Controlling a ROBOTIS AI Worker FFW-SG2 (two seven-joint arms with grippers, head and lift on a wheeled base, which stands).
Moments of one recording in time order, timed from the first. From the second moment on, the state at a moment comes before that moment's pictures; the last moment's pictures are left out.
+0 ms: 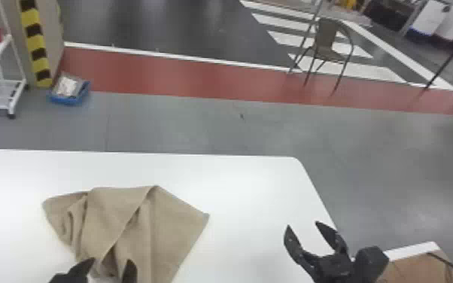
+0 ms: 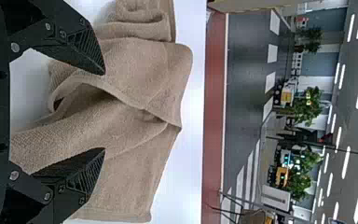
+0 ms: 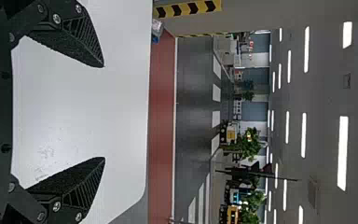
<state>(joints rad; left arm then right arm) 0.38 0.16 -0.45 -1.73 0.16 0.15 0.23 0.39 0.00 -0.51 -1.58 -0.08 -0.18 0.51</state>
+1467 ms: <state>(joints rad) 0.37 0.16 -0.44 -1.72 0.09 0.17 0.23 0.40 0.00 -0.51 -1.57 -0.11 -0.22 0.57</state>
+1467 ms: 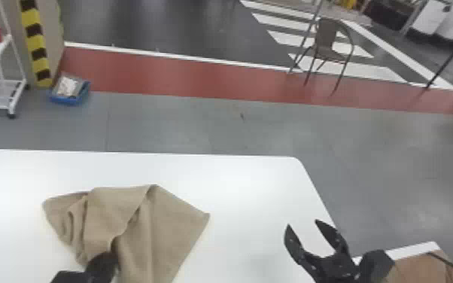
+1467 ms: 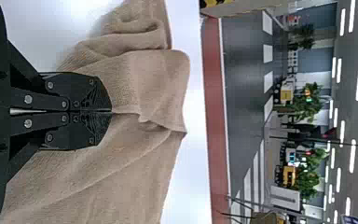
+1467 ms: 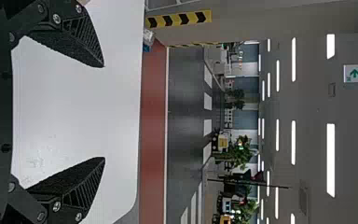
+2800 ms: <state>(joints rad) 0.32 0.20 -0.27 -2.09 0.01 0.38 0.18 0.38 0.00 -0.36 -1.57 0.01 -0.13 0.55</state>
